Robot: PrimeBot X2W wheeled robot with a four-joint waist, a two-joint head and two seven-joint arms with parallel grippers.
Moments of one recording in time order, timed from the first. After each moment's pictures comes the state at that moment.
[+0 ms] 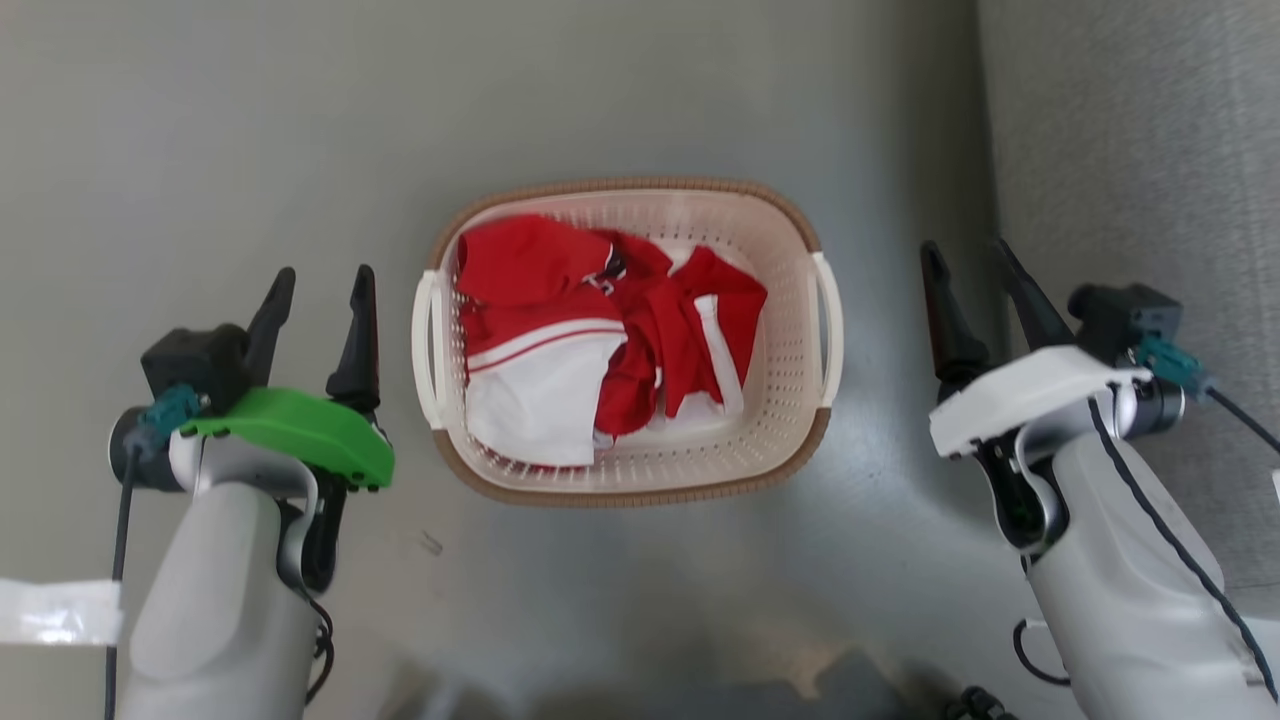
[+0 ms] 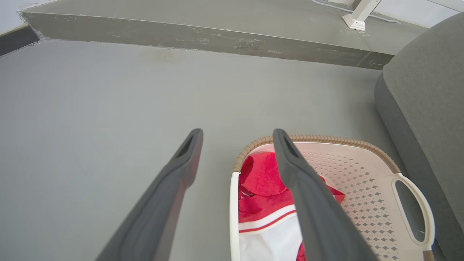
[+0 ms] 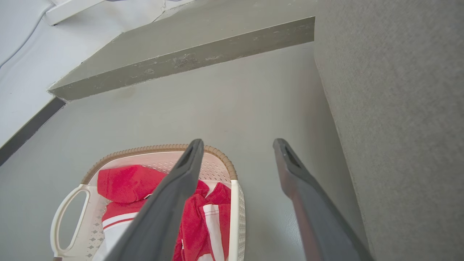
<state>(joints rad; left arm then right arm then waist) -0.45 0.06 -0.17 0.50 -0.37 -0.12 -0.23 -0.40 -0.08 0.19 0.51 0.34 0.08 -0.25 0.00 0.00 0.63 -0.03</state>
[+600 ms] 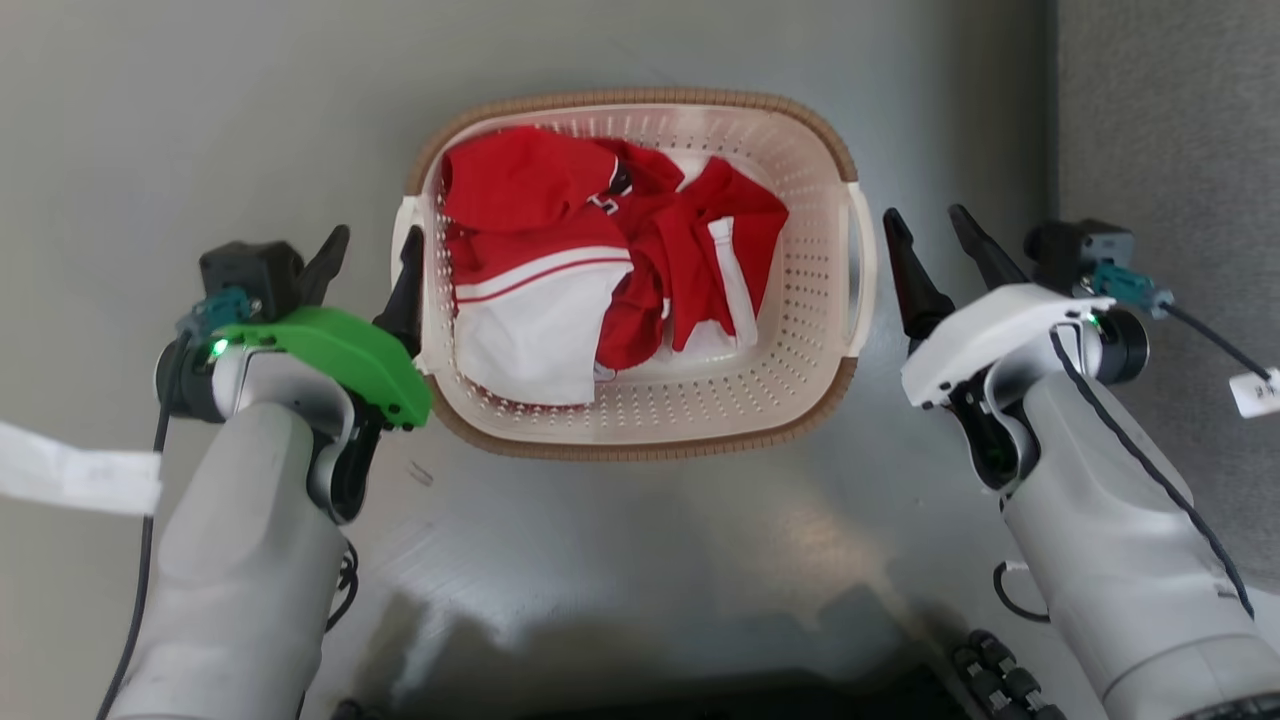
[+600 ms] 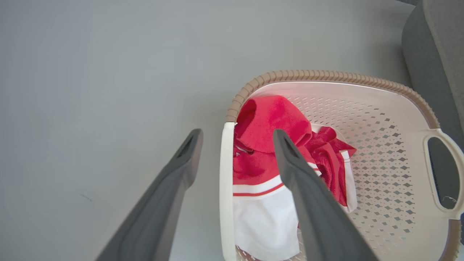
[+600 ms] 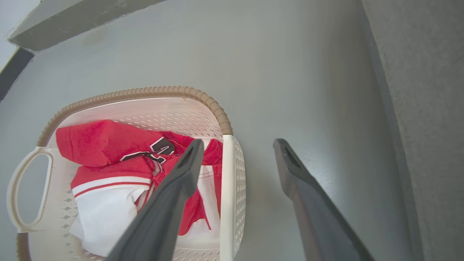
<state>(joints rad) -0.64 0.05 -0.28 0.70 -0.45 -0.12 -0.15 -0.58 -0.06 0.24 0.75 0.37 0.10 -0.23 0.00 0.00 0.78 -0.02</state>
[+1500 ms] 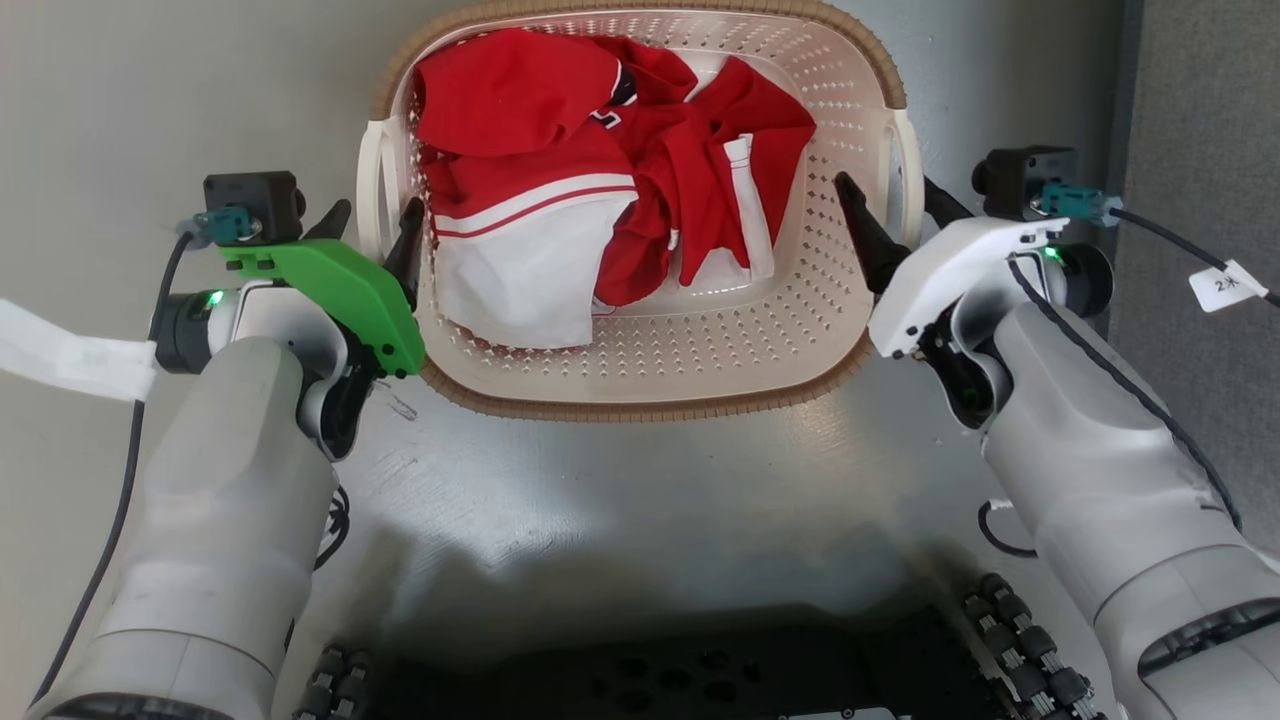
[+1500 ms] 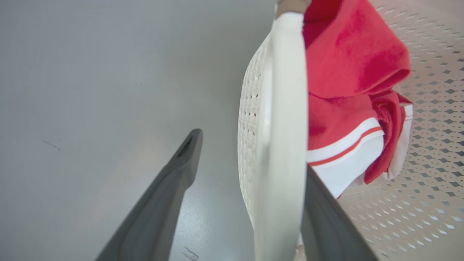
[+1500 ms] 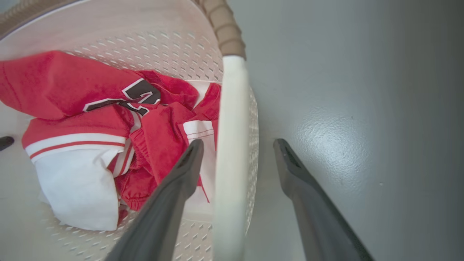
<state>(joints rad) -0.82 0.05 -0.37 0.91 -0.55 -0.13 -0.04 -0.78 -0.06 0.40 0.94 0.45 0.11 -0.16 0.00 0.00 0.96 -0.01</state>
